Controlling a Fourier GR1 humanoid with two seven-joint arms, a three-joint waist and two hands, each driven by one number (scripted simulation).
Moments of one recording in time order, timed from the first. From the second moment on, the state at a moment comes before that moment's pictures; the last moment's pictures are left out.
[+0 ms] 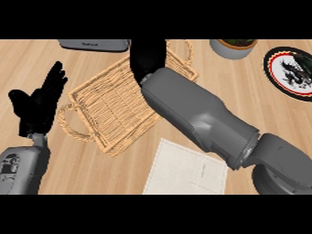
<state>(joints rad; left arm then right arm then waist) -0.29 0.19 0.10 -1.42 -0.04 0.06 0.15 -1.44 0.00 1.13 -0.43 0.27 -0.37 0.82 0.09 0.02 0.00</state>
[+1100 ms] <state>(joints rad) -0.29 0.18 0.09 -1.43 -0.05 0.05 0.16 -1.37 0.00 1.14 -0.36 0.29 -0.31 0.76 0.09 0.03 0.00</state>
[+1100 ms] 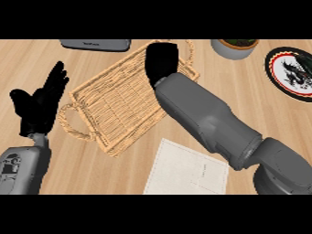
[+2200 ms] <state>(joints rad) -0.28 0.18 0.09 -1.46 -0.05 0.06 0.18 -1.32 0.00 1.05 -0.37 0.22 -0.33 0.84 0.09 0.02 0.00</state>
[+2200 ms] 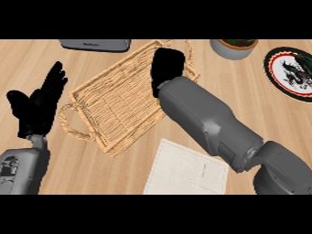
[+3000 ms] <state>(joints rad) -0.22 0.21 0.14 -1.47 -0.03 0.05 0.17 -1.33 -0.01 0.81 -0.47 0.14 -0.77 0.80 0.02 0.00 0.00</state>
